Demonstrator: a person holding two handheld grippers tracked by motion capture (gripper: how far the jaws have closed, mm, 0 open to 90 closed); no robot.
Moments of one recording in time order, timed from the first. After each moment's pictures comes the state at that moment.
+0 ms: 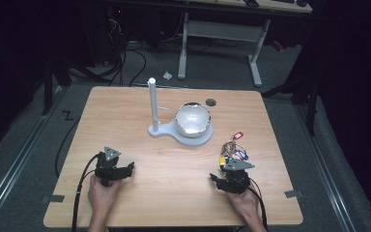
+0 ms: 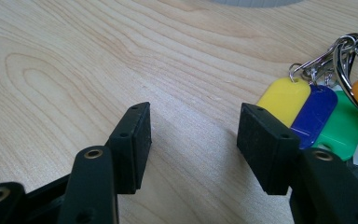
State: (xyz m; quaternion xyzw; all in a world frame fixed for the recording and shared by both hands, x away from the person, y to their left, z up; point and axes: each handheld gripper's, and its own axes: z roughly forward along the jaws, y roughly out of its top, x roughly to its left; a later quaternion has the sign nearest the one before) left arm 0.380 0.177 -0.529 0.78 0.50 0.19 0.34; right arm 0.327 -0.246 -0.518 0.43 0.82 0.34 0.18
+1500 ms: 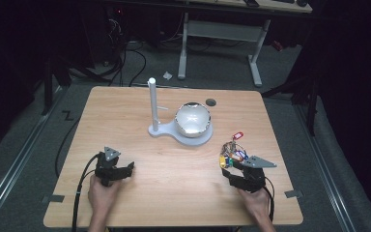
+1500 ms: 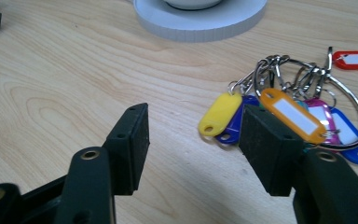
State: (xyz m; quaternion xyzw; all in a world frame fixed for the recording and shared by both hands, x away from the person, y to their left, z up) left arm 0.380 0.178 -0.529 0.78 0.50 0.19 0.34; right arm 0.317 -0.283 -0.488 0.47 0.77 0.39 0.18
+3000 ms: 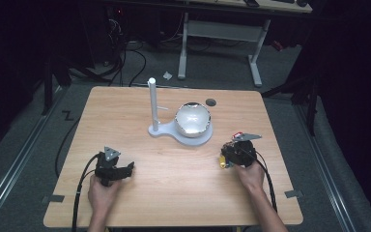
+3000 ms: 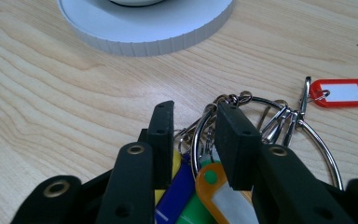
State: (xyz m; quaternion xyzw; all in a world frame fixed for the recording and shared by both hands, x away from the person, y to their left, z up) left arm 0.380 0.178 -0.529 0.78 0.50 0.19 0.34; right arm 0.403 -0.279 -0.495 0.49 0.80 0.31 0.16
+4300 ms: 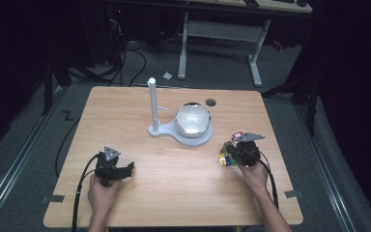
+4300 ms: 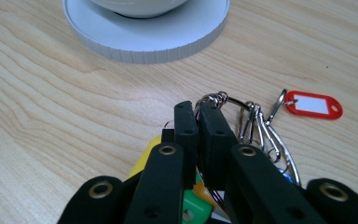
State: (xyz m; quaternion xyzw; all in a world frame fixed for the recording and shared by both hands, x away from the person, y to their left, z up) left arm 0.380 0.178 -0.529 0.78 0.50 0.19 0.34; right arm 0.395 -0.283 -0.480 0.47 0.80 0.31 0.20
